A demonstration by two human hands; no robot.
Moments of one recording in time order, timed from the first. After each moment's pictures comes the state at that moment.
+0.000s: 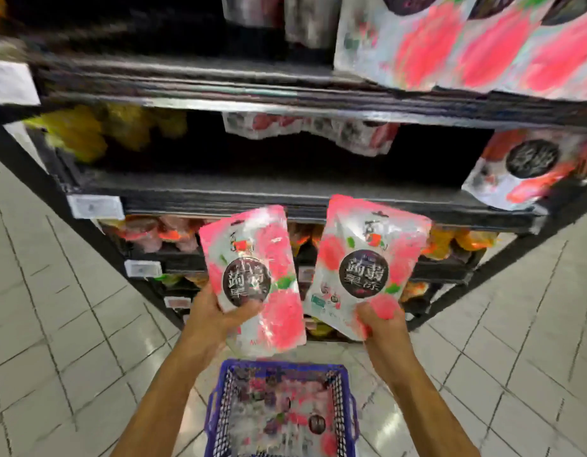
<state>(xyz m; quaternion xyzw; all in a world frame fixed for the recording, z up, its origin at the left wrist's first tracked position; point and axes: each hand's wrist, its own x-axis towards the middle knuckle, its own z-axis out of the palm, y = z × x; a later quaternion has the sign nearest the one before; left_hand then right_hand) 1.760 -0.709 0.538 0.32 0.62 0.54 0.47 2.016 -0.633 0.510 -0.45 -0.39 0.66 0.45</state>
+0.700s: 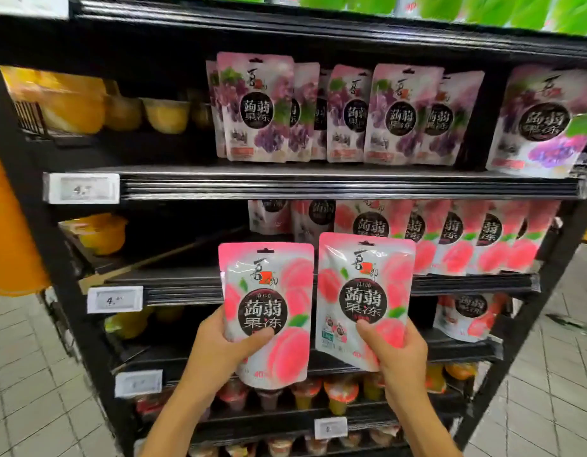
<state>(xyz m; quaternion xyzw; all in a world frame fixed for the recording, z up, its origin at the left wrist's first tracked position) 1.680 -0.656 0.739 0.50 0.49 0.60 0.37 1.940 -0.590 0.702 -0.40 -0.50 0.39 0.66</state>
